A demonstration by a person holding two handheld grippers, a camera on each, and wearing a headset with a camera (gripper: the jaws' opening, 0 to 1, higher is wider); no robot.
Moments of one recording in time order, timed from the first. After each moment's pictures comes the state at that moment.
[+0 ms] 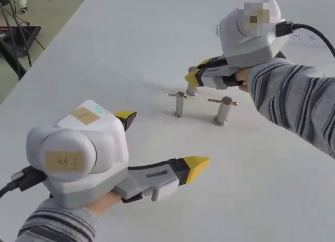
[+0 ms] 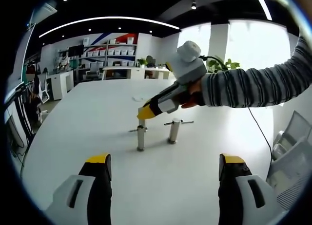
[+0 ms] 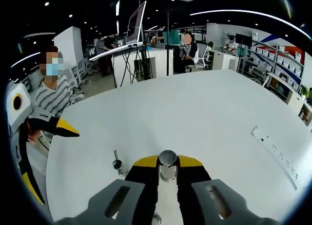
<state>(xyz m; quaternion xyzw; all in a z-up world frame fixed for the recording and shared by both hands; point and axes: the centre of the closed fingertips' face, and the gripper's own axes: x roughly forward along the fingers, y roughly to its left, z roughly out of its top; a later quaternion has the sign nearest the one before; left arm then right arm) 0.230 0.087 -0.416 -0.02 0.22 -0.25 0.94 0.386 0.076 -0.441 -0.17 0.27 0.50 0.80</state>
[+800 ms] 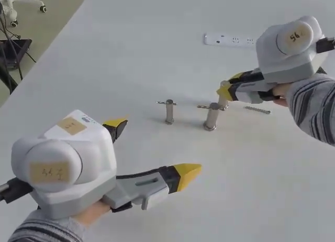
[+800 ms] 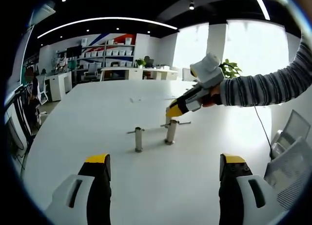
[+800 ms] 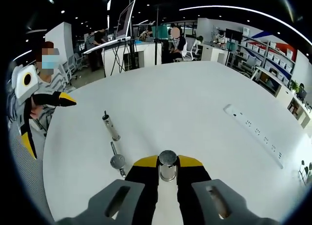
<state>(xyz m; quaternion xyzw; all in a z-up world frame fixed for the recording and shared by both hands) 0.225 0.085 -0.410 -0.01 0.22 -0.26 0.94 0.377 -0.017 -0.441 -0.20 0.29 0.45 0.82</state>
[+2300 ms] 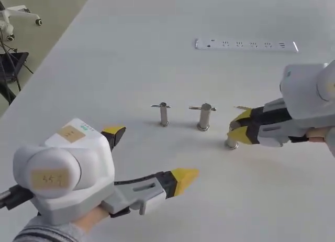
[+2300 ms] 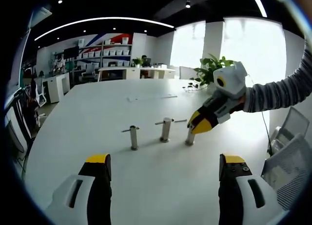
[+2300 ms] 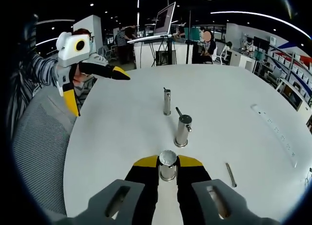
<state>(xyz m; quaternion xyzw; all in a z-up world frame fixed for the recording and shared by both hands) 0.216 0.078 -0.409 0.00 0.23 -0.27 0.94 0.274 -0.032 -0.446 -0.21 0.28 0.57 0.75</state>
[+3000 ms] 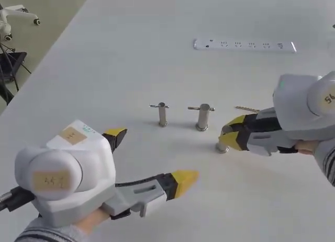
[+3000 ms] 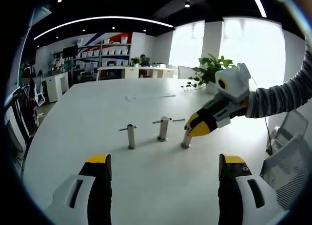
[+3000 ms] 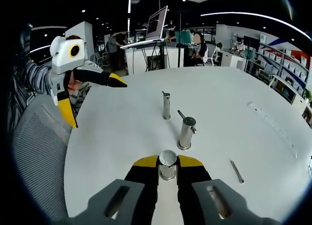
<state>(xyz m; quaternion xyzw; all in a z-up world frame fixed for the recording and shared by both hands) 0.214 0.075 -0.412 -0.01 0.23 -0.28 0.93 0.269 -0.024 -0.447 -0.19 0.27 0.53 0.78</state>
